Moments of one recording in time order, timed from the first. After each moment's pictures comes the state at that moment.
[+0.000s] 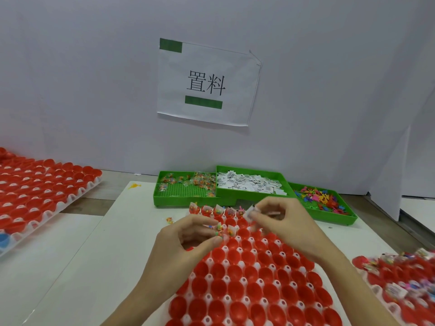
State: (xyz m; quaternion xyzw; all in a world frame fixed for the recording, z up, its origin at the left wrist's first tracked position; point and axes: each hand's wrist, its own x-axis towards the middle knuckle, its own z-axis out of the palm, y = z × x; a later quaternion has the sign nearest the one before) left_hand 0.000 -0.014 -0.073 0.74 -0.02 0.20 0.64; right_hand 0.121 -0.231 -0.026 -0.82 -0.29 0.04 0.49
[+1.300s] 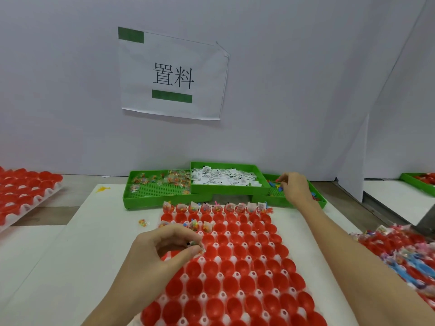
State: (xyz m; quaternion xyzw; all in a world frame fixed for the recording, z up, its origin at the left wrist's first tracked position) left_hand -0.002 -0.020 -0.071 0.77 -0.05 0.16 0.62; right_hand 0.306 -0.322 -0.071 -0.96 -0.04 -0.17 0.21
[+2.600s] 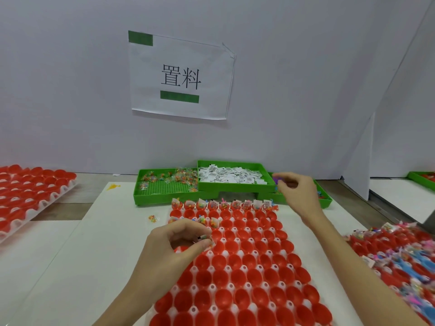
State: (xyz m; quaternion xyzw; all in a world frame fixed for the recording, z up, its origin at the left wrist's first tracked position) left_hand -0.004 -0.024 -0.075 0.77 -0.04 0.18 0.61; right_hand 0.203 -0.289 -0.048 -0.85 -0.11 -0.20 0.47
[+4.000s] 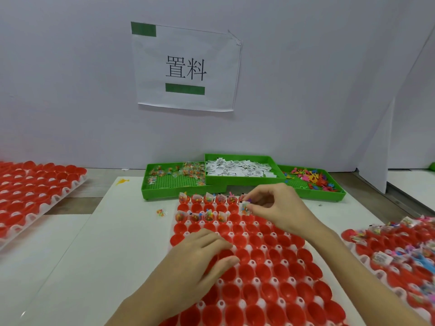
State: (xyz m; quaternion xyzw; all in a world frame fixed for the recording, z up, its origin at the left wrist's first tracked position) left_hand 0.000 -0.034 -0.093 0.94 -0.21 0.16 0.23; right_hand 0.139 -0.245 -0.043 -0.87 -0.30 -0.04 0.40
